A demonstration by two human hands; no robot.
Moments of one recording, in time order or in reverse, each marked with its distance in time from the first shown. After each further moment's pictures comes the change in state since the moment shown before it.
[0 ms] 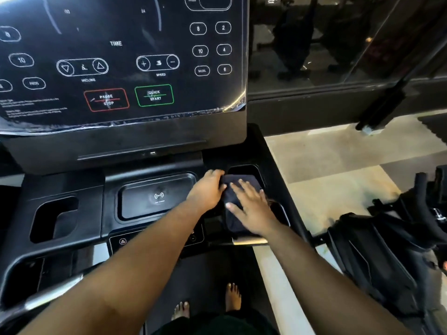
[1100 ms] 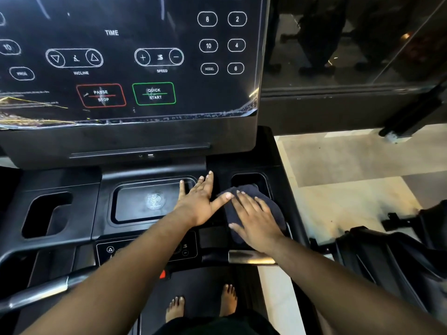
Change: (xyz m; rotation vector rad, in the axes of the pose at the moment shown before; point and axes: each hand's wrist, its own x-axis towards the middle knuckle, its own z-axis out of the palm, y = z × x) left_hand -0.003 -0.019 -0.006 0.166 -0.201 -0.186; right_hand 0.021 0.040 0.019 -0.391 0.116 -0.317
